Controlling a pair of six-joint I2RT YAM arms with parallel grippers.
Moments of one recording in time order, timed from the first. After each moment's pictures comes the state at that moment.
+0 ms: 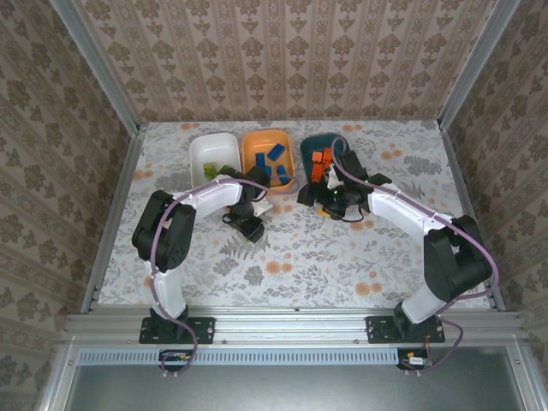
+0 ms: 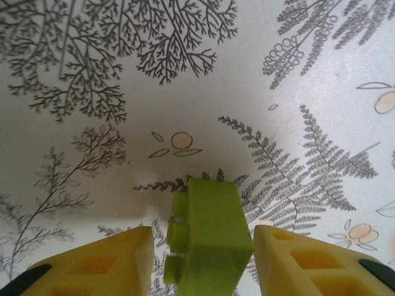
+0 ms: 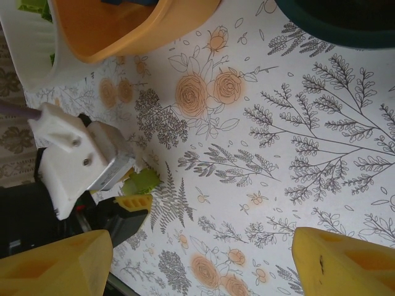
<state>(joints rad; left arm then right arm) -0.63 1.92 1.32 -1.01 0.07 0.14 0.40 1.58 1.10 -0.49 -0.43 0.75</state>
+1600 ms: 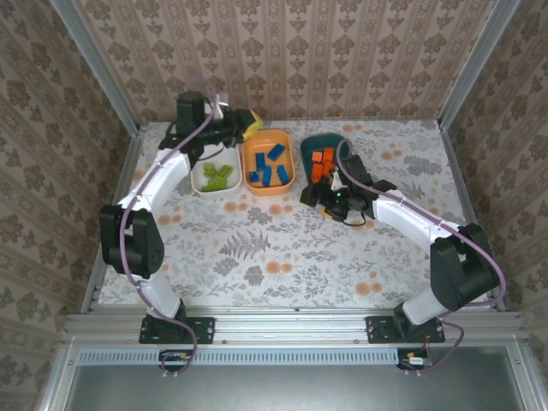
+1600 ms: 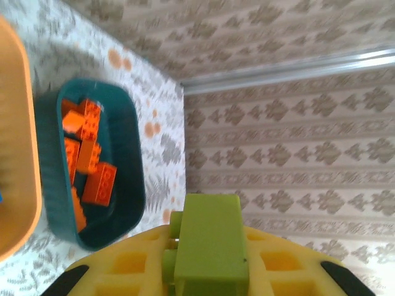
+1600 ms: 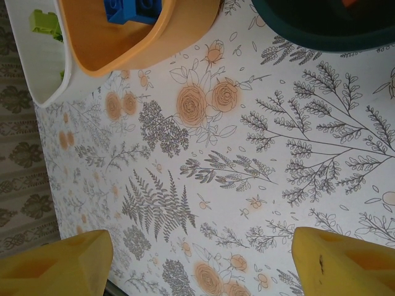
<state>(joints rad) -0.27 1.76 1.56 -0.14 0.80 -1.09 0.40 1.52 1.03 -0.42 -0.40 0.80</state>
